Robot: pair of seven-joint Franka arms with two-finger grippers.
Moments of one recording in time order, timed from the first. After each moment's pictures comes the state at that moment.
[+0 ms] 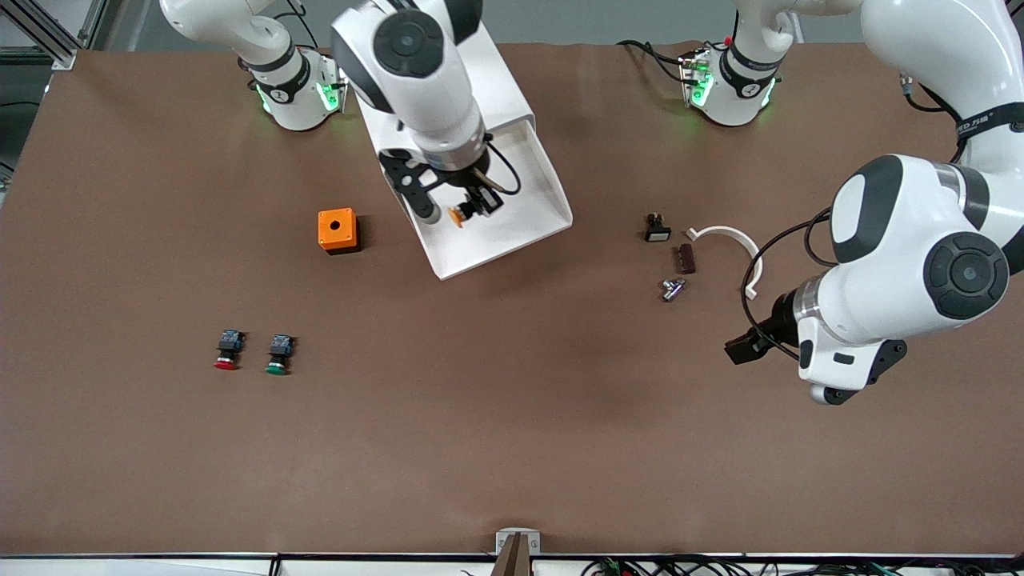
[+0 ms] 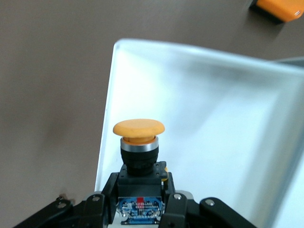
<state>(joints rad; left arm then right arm) -0.18 0.54 -0.06 -1.19 -0.06 1.62 -0.79 0.80 0.32 -0.02 -1.56 0.15 1.91 1.71</state>
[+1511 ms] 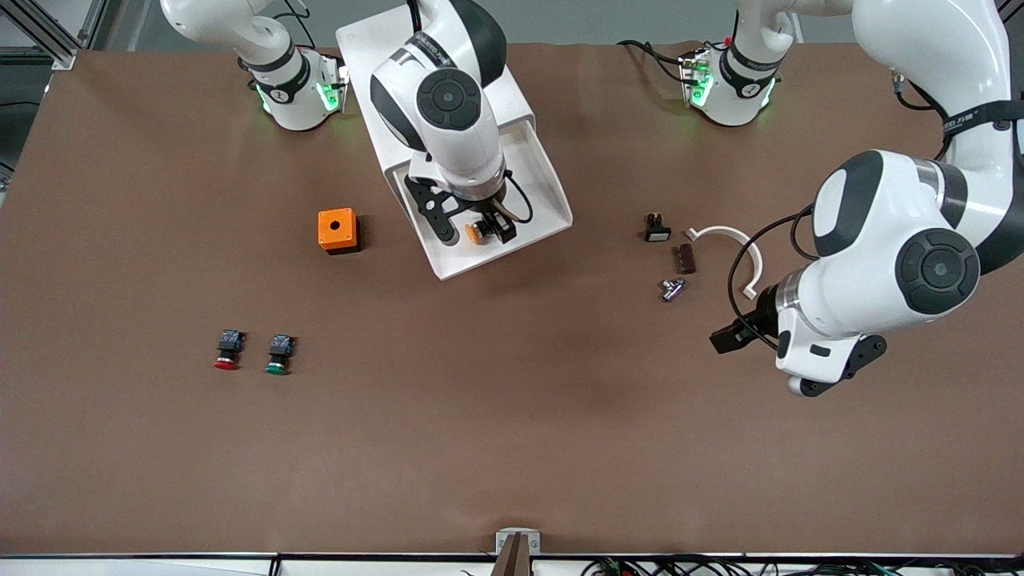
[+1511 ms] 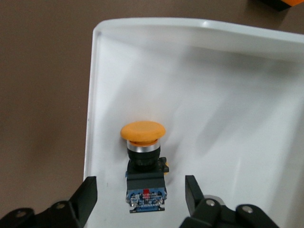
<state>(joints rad) -0.20 0.52 -0.07 -1.22 -0.06 1.62 -0.77 0.82 0.38 -0.05 -1.54 0.16 1.89 1.74</state>
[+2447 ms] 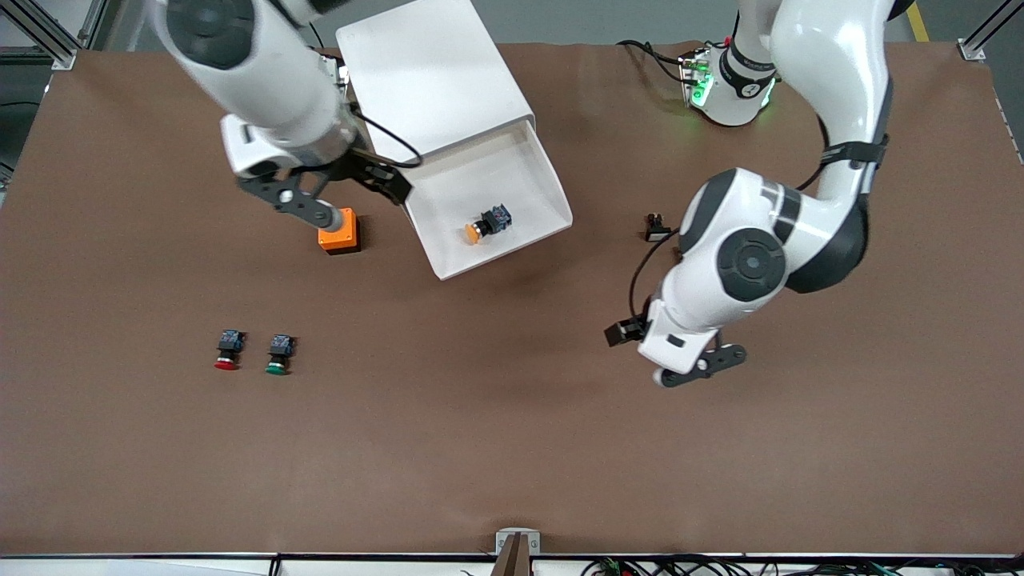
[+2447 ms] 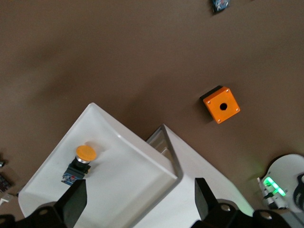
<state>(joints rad) -0.39 0.60 -0.10 -1.30 -0.06 1.88 -0.73 0.53 0.20 -0.06 -1.36 0.15 1.42 0.87</state>
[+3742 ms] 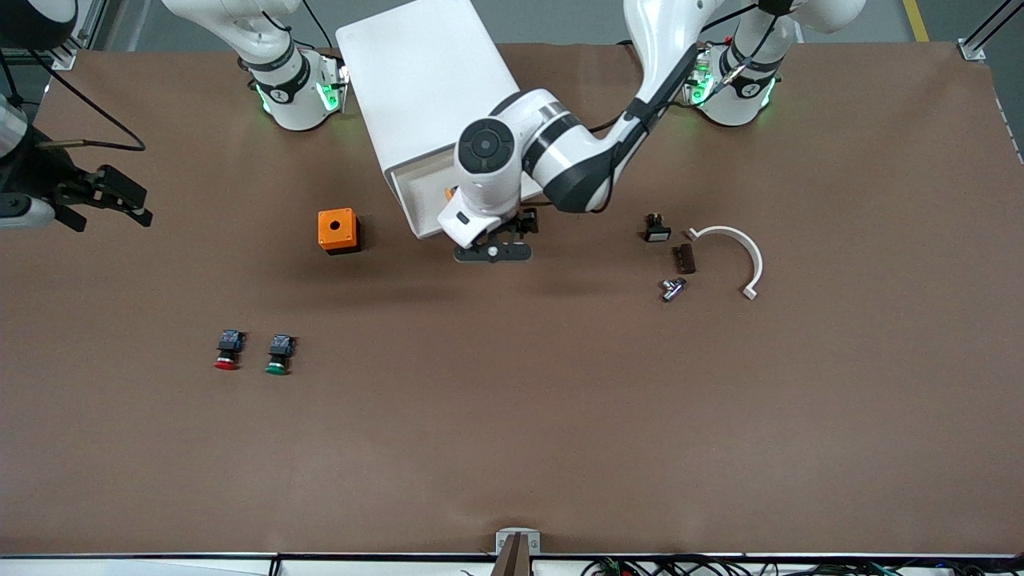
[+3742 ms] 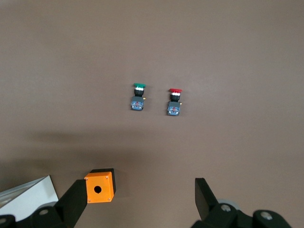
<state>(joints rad) -0.81 0.65 -0.12 -1.35 -0.06 1.94 -0.88 0.03 -0.14 -0.07 -1.81 0.03 1.75 -0.10</state>
